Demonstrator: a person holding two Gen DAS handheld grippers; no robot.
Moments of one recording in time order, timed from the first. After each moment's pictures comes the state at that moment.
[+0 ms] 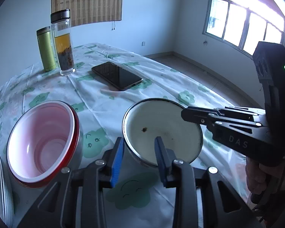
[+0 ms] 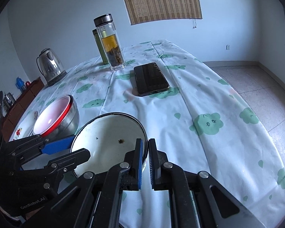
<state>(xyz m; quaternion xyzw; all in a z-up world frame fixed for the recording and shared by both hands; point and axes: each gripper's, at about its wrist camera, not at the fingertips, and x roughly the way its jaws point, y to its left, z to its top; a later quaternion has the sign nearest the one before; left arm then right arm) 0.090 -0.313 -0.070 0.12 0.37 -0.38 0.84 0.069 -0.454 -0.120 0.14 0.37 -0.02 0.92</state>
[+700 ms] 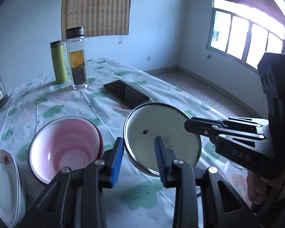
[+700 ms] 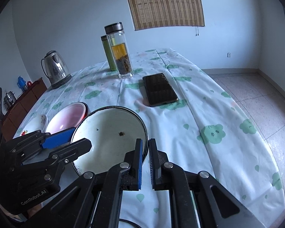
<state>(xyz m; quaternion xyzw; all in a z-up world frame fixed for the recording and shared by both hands) 0.089 -0.288 -0.040 0.08 0.32 -0.36 0.87 0.064 -0.429 -0.088 0.12 0.35 -0.02 0.93</state>
